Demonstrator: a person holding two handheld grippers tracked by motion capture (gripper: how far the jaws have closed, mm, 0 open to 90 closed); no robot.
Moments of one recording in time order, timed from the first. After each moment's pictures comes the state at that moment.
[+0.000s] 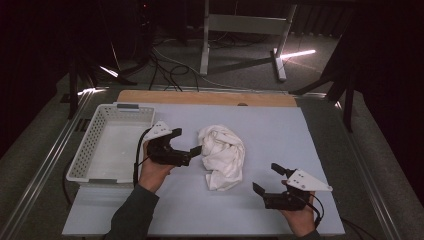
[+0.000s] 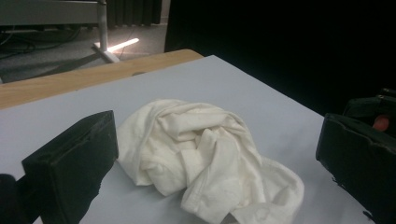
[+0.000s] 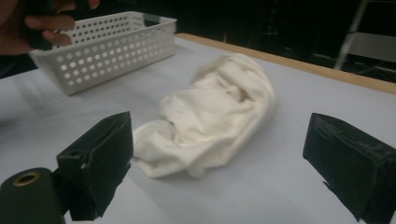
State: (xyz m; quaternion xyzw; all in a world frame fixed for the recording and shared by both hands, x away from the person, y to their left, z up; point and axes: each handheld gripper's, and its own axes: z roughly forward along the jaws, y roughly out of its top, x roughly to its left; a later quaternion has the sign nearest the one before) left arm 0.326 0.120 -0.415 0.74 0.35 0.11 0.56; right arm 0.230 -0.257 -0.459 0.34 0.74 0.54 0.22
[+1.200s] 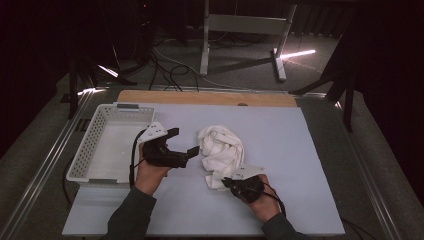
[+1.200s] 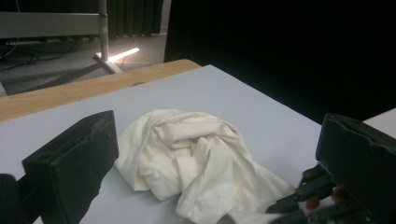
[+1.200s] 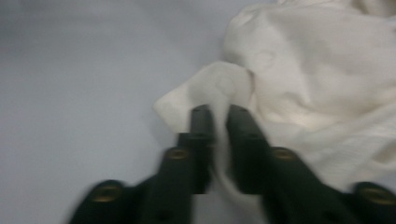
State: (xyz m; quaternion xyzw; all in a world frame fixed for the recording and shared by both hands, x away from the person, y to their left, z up) left arm 0.314 0.126 -0.404 0.73 0.34 0.12 0.57; right arm 0.271 -0.161 -0.497 0.28 0.87 0.39 0.14
